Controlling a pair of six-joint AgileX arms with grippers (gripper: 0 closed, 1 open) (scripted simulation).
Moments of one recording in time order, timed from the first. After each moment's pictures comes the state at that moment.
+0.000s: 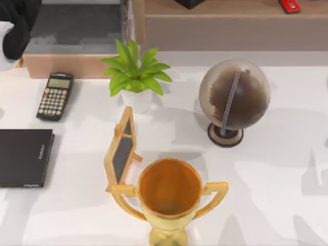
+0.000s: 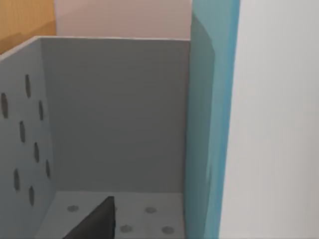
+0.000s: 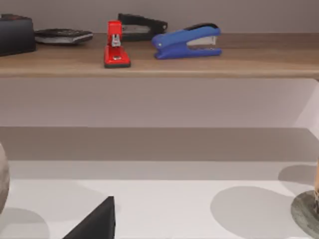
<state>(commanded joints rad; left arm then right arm) -0.17 1.89 1.24 0.65 -0.13 -0.01 0.00 0.00 0.00 0.00 0.00 0.00</state>
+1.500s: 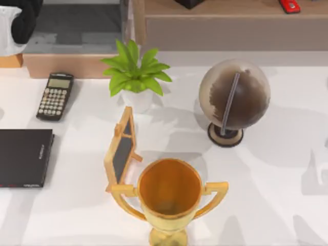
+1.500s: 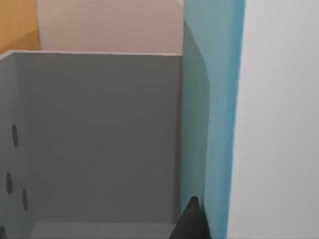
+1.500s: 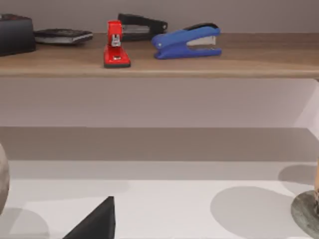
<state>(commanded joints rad) -0.16 2.00 1.39 0.61 -0.12 -0.01 0.00 0.00 0.00 0.00 0.00 0.00</state>
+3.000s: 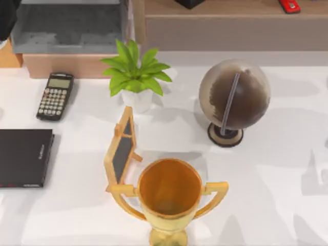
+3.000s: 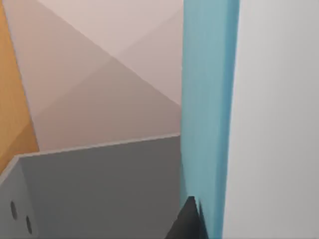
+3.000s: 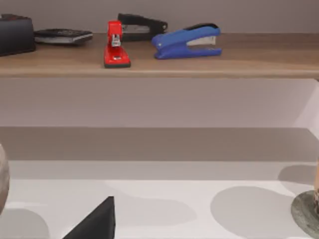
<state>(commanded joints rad) -0.15 1.84 1.31 0.60 -0.01 0.13 0.00 0.00 0.00 0.00 0.00 0.00</state>
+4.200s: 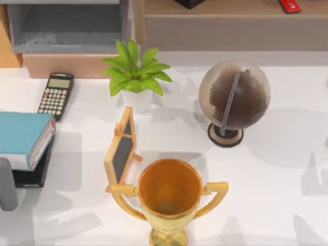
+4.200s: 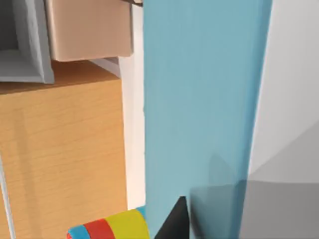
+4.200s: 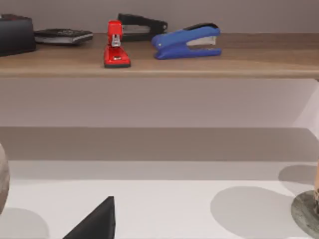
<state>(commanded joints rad) 0.29 1.34 0.08 0.73 0.31 1.74 0.00 0.00 0.00 0.00 0.00 0.00</state>
